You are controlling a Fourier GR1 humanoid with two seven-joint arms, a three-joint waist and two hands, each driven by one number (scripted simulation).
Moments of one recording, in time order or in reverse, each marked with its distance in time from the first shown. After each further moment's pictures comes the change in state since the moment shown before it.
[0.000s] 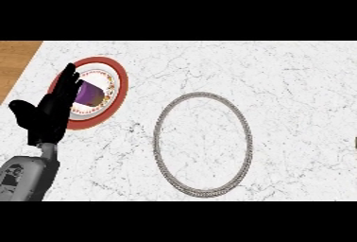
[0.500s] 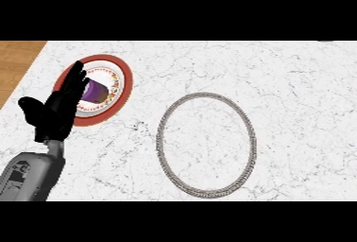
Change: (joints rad) left arm -0.027 -0.016 -0.022 0.008 -0.008 -0.005 0.008; right arm -0.048 0.205 -0.188 -0.287 0.383 -0.033 0.007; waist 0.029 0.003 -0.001
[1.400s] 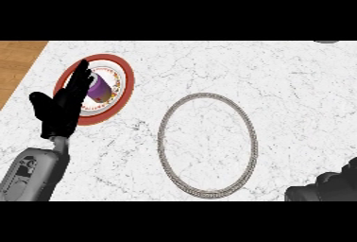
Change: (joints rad) left arm -0.031 -0.014 -0.011 0.034 -0.016 0.003 0.012; right arm 0.107 0.394 -0.215 -0.578 0.501 0.078 0.178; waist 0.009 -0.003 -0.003
